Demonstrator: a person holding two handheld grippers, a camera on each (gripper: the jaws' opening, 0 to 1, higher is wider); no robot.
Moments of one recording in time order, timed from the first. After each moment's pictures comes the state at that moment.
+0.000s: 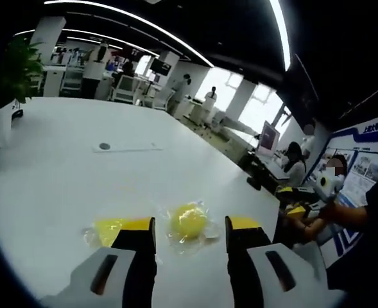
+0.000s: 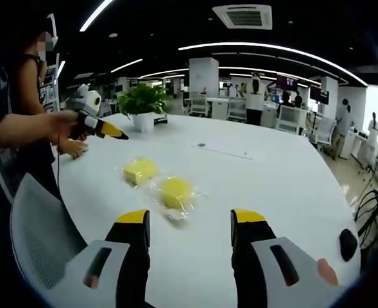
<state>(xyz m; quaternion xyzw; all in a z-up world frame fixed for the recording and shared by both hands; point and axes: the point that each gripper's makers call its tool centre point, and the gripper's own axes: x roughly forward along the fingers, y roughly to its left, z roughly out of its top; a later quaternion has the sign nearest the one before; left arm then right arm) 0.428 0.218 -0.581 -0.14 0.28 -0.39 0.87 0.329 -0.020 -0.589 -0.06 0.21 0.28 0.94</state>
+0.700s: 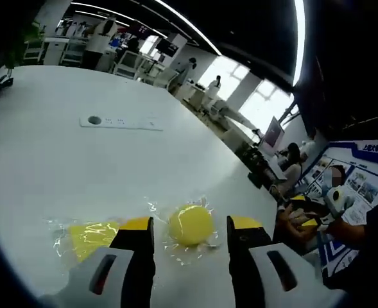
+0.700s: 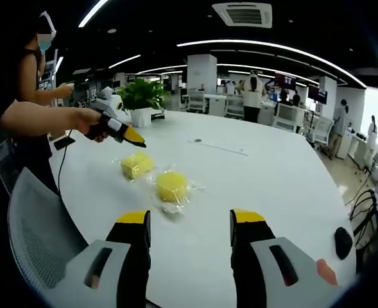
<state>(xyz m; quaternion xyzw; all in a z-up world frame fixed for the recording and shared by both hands) 0.468 0.175 -0.638 -0.17 0.36 -0.40 0.83 0.326 -0.030 -0.597 -0.08 0.22 0.27 0.93</state>
